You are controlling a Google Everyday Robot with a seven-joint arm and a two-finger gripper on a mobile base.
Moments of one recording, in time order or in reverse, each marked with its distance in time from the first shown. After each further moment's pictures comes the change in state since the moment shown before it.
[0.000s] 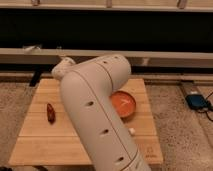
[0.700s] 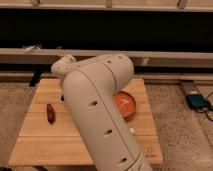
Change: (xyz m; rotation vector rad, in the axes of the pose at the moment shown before) arm -0.006 0.006 -0.014 -0.029 -0.056 -0.009
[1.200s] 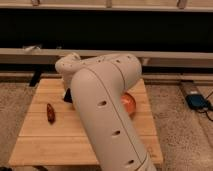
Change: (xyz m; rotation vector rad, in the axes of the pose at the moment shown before) arm -0.006 0.015 -0.015 -0.008 -0.060 0.001
